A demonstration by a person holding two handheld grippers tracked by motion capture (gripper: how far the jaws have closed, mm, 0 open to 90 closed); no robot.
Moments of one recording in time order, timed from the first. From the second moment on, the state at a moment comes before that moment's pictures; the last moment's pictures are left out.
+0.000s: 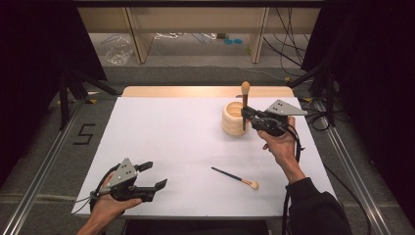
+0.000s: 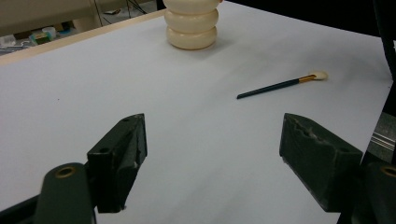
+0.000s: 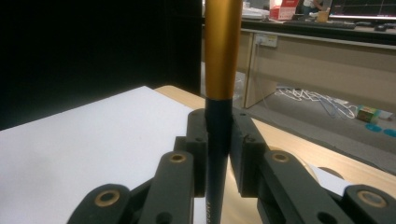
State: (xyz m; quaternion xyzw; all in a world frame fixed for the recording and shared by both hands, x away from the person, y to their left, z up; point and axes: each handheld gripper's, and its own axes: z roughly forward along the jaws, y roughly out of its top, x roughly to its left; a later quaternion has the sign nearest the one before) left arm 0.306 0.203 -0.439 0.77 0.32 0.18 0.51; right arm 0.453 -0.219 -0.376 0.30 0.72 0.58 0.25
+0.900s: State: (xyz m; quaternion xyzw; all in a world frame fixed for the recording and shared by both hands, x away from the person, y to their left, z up) left arm 0.307 0.203 -0.440 0.77 0.33 0.18 0.52; right arm 0.498 -0.212 -0.370 0.33 0.69 0.58 0.27
